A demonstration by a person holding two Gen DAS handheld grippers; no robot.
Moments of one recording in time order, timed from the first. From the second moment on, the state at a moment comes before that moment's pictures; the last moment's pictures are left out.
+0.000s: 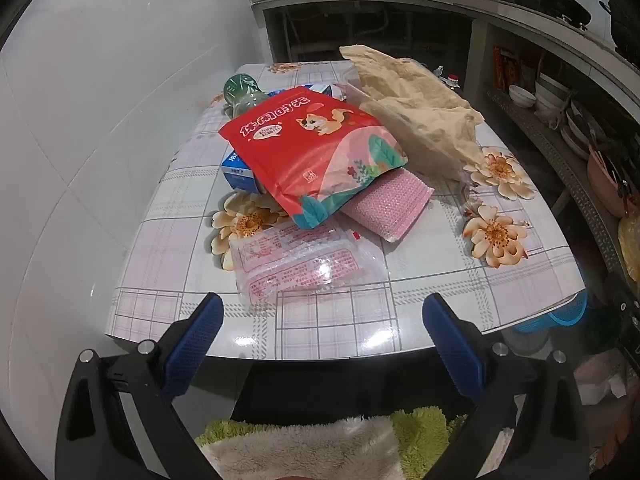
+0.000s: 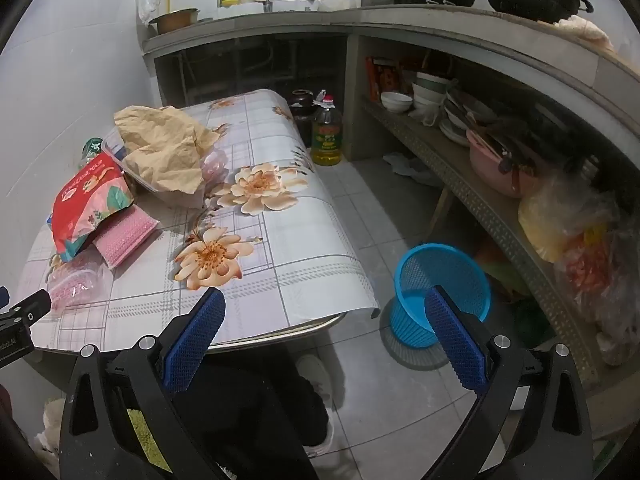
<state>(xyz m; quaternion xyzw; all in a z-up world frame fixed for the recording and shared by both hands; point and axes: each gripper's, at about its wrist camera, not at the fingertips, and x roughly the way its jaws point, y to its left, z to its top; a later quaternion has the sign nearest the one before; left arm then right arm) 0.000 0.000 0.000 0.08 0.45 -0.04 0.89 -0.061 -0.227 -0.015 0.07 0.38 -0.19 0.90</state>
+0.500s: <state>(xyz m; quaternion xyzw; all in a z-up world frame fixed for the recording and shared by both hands) 0.001 -0.006 0.003 0.08 0.45 -0.05 0.89 -0.062 -0.226 -0.013 0.07 0.38 -0.19 0.90</state>
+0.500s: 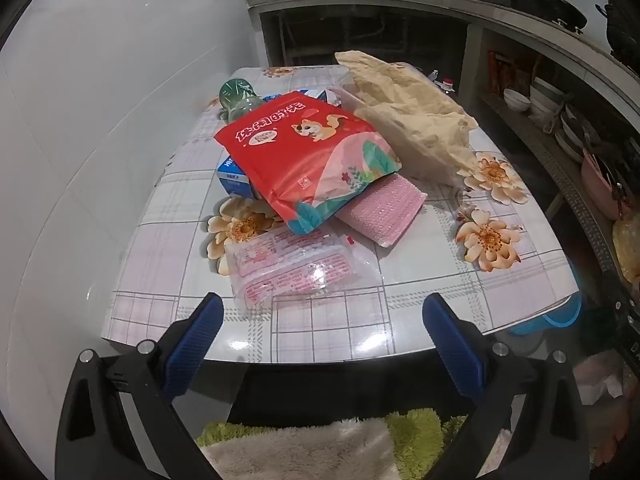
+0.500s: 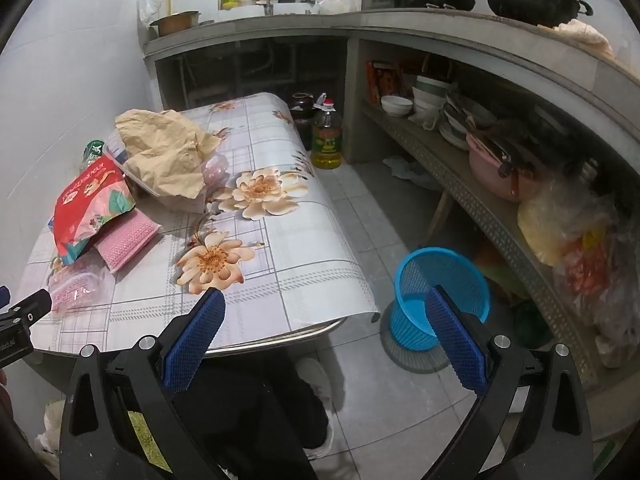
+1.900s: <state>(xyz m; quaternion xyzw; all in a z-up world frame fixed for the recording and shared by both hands) 0.008 0.003 0.000 0.07 0.45 -0.05 0.89 -0.050 -0.215 -0.006 0.06 0.37 -0.18 0.91</state>
